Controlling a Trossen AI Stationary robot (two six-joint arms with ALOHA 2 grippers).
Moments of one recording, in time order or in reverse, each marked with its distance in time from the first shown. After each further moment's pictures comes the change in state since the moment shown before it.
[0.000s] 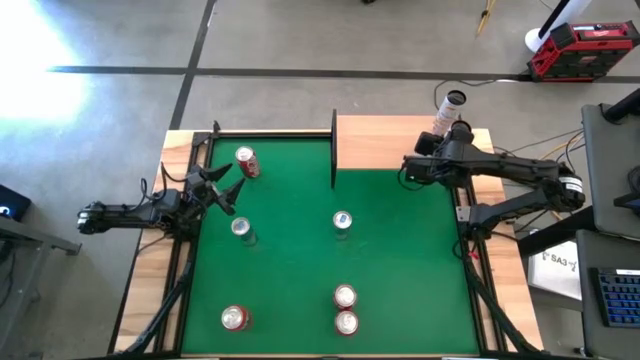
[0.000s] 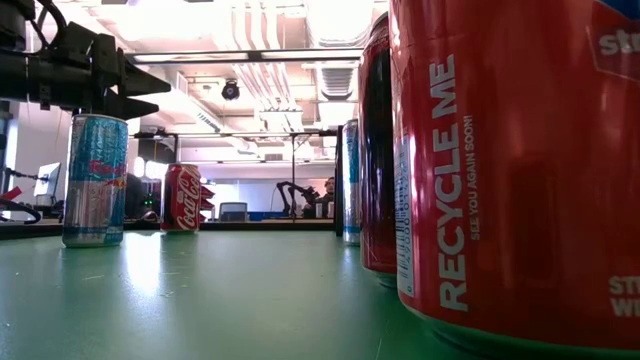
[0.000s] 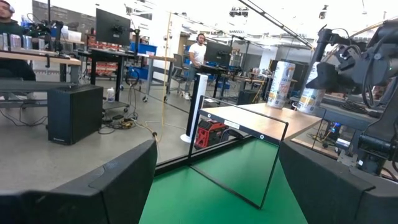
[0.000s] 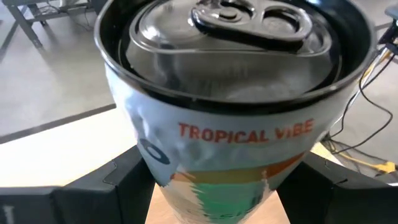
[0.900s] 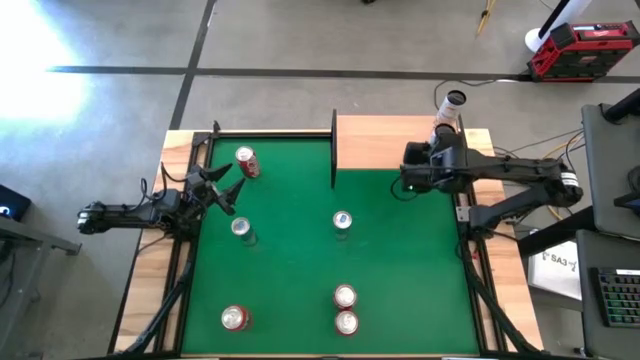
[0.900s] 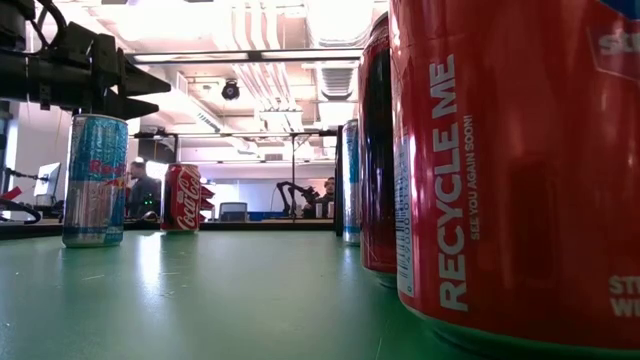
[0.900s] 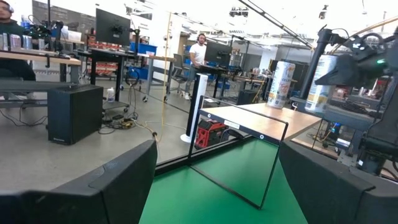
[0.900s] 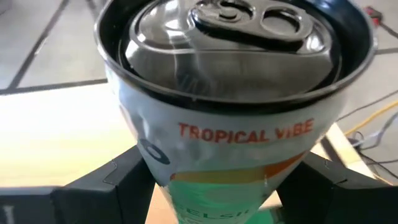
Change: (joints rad) left arm 0.000 0.000 0.000 0.000 0.000 0.000; right arm 0.161 0.026 0.141 -0.006 -0.071 -0.155
